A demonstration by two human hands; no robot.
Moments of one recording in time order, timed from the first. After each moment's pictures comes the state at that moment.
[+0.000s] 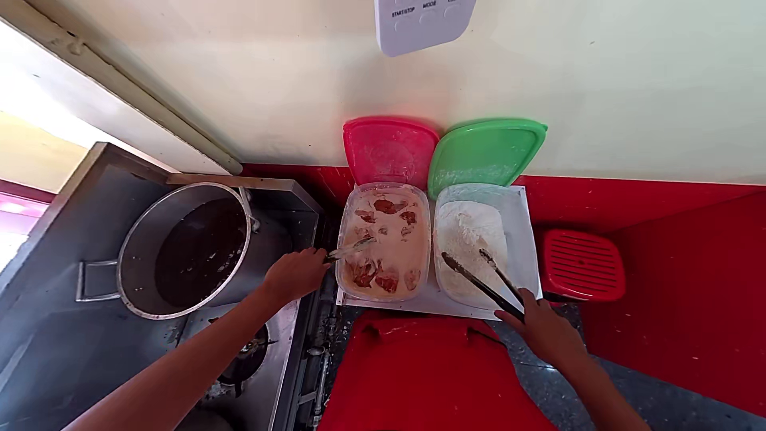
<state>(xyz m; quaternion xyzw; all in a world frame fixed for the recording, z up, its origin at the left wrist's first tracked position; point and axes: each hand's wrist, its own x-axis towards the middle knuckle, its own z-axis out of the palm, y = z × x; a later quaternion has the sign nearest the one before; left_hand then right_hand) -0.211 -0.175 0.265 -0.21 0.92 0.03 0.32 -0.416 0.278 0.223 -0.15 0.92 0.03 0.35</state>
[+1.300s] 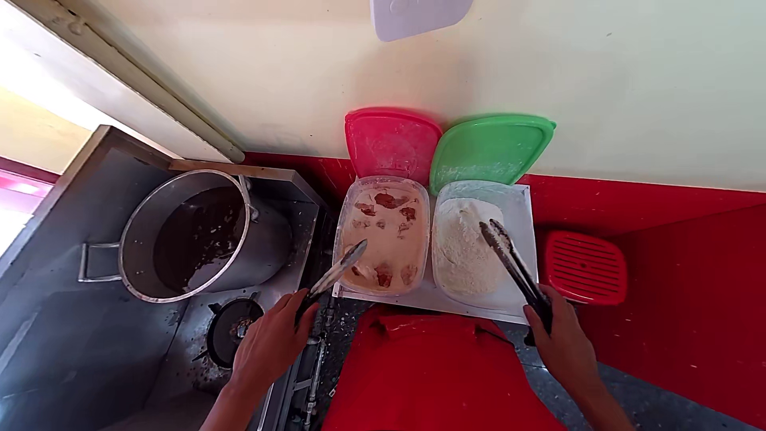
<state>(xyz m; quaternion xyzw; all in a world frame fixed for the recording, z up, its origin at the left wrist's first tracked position) -0.104 -0.081 0.282 -0.35 0.92 0.13 0.08 -0.405 0.327 0.201 -0.19 0.94 -0.25 0.10</state>
